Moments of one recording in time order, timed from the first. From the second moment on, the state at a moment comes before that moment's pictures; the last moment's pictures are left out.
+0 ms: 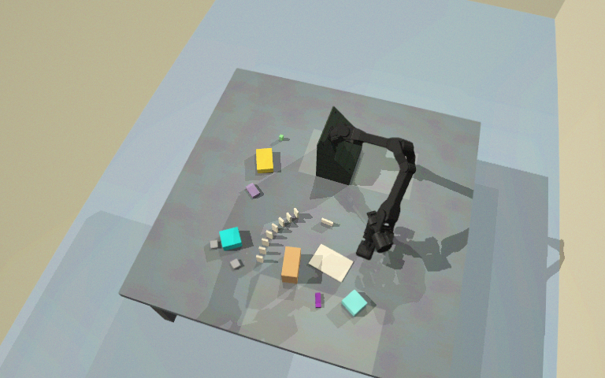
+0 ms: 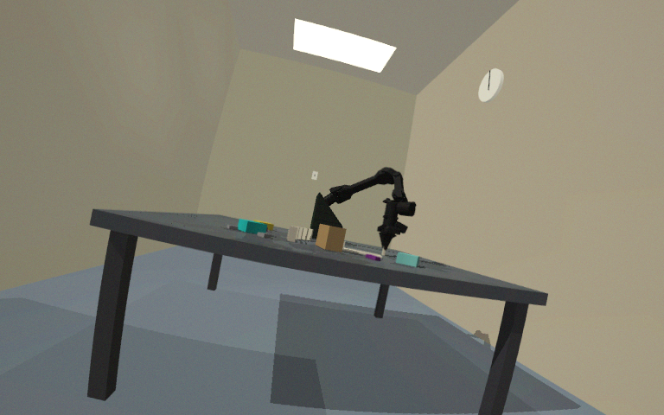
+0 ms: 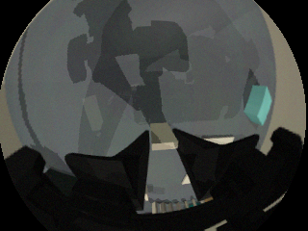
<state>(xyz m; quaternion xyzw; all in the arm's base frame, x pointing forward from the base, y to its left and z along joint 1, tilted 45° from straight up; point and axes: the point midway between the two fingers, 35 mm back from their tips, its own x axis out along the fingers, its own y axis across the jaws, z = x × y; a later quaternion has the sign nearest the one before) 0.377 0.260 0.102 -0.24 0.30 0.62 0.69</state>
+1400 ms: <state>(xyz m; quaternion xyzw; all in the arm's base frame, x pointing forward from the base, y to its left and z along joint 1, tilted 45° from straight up) 0.337 -0.013 0.024 0.30 0.65 0.21 0.67</state>
